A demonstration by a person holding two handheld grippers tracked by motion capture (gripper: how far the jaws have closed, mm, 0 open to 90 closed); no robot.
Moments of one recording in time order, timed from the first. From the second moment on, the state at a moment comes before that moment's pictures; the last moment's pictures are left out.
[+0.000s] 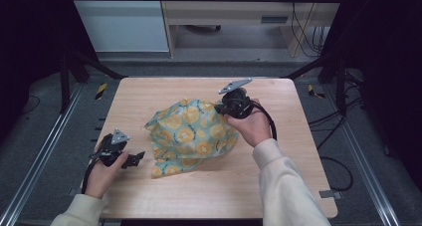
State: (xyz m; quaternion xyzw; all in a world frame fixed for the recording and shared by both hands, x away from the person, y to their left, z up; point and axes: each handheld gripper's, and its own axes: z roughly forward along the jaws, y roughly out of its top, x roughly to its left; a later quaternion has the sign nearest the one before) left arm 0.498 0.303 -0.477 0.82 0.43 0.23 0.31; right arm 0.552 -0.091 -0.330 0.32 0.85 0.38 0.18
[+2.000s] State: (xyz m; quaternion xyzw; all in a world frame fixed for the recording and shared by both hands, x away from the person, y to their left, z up) left arm 0.518 0.287 -0.395 0.84 0.38 0.22 0.31; right arm 0.434 -0.066 -0.366 0.21 0.87 0.42 0.15
